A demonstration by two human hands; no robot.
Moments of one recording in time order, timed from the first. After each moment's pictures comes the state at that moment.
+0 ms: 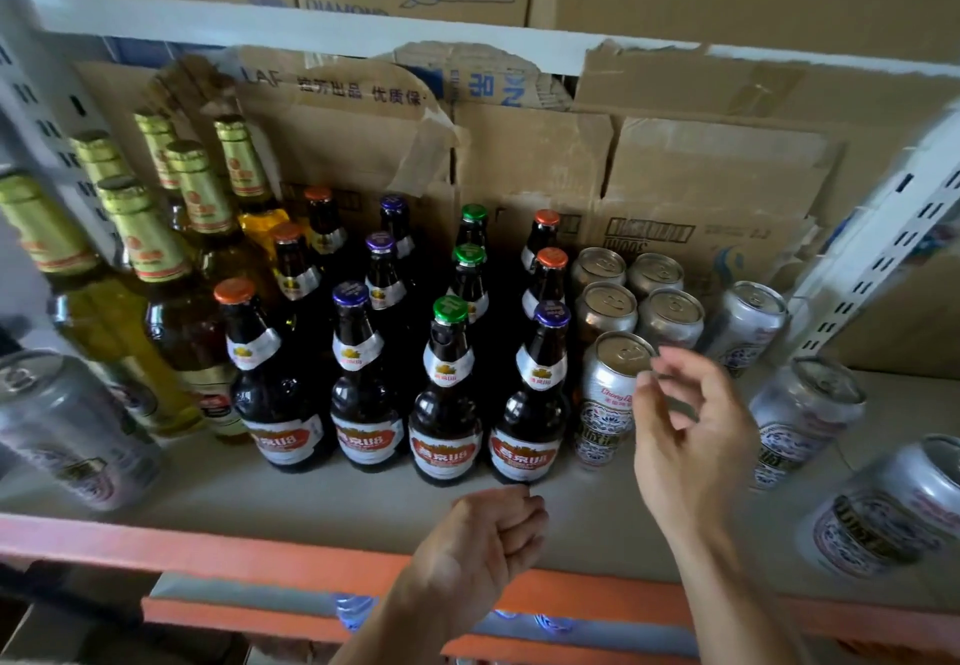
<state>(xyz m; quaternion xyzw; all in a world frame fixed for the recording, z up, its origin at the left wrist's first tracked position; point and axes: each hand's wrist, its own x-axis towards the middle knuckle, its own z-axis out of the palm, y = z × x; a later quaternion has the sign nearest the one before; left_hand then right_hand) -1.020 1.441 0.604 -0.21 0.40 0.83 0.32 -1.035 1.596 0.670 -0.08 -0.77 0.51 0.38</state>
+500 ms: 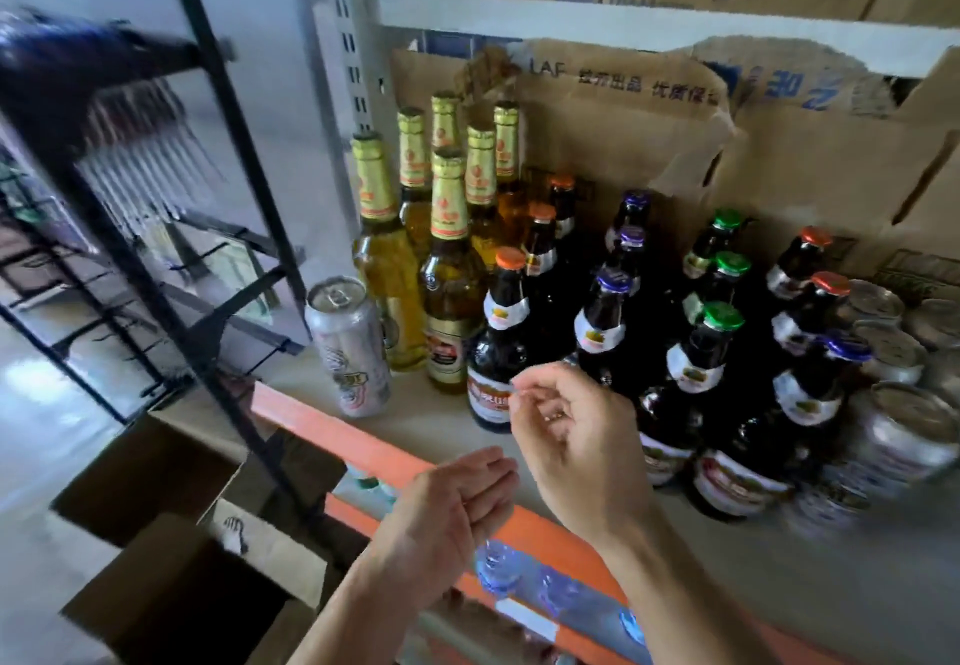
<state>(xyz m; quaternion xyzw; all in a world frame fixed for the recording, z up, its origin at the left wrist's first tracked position) -0.986 1.266 0.597 -0.25 0.39 0.87 0.13 -1.025 1.389 0.673 0.25 -0.78 0.57 0.09</state>
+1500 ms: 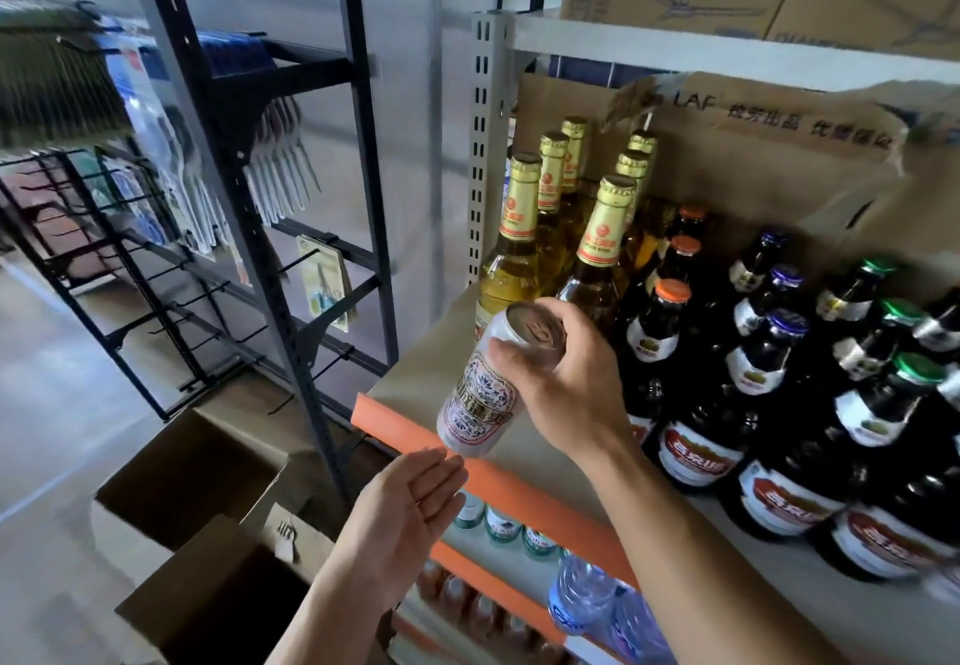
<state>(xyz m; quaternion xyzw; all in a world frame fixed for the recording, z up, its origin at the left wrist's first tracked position) -0.955 1.123 0.593 -0.33 0.34 0.88 -0.02 -1.060 1.248 0.679 0.22 -0.78 0.58 0.06</state>
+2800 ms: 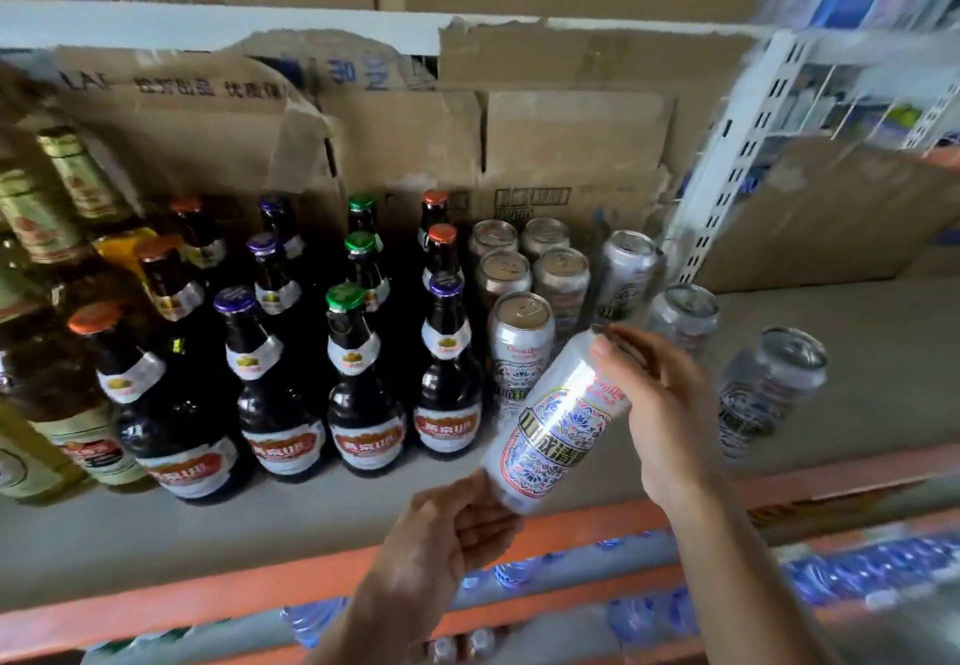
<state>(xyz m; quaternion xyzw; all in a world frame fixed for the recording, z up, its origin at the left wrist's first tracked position) -1.001 1.448 0.602 -0.14 0.51 0.78 0.35 -0.997 1.630 0.679 -0.13 -0.64 0.70 0.29</state>
